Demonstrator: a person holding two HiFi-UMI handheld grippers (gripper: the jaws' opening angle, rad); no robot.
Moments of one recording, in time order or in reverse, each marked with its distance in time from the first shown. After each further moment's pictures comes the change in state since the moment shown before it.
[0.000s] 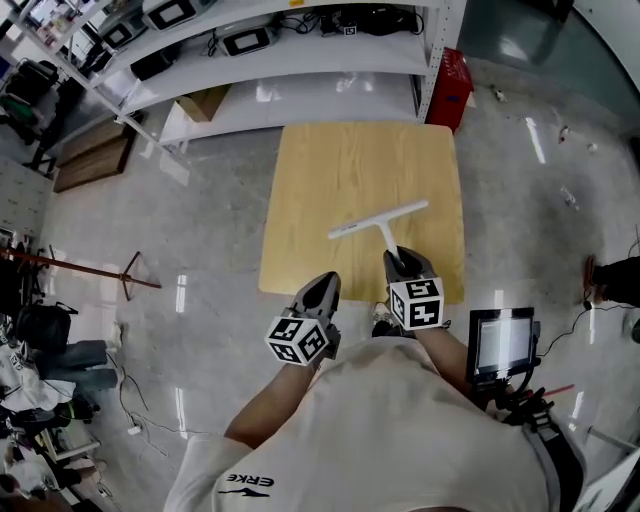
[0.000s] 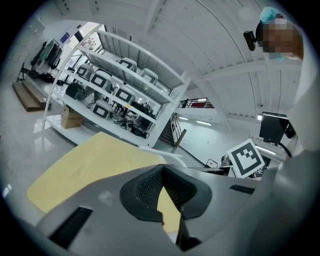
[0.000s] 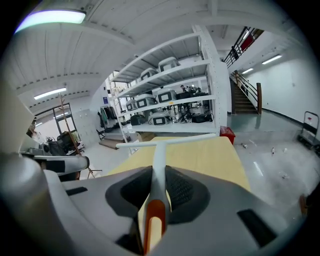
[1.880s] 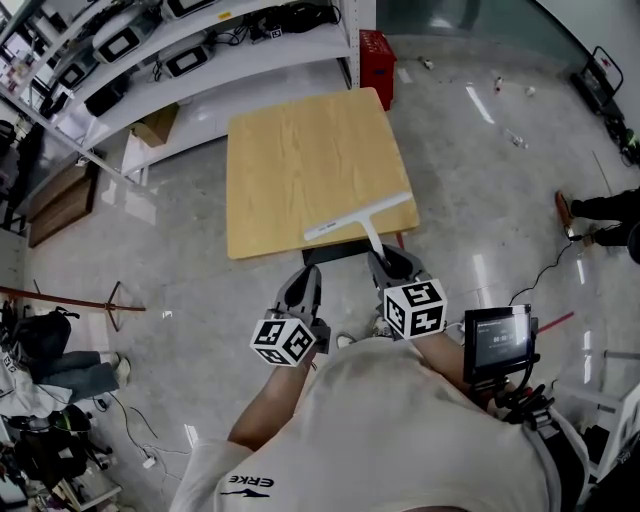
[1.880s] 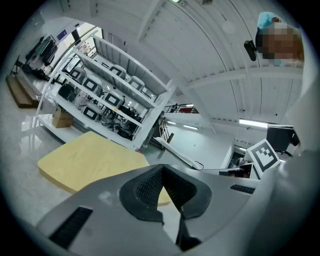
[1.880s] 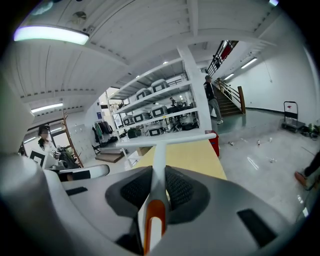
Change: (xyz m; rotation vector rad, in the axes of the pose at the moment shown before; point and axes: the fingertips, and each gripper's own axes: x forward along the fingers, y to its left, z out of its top) left arm -0.139 -0.108 -0.053 0.023 -0.057 -0.142; right arm -0.218 0.073 -0.072 0.121 -0.148 -0.076
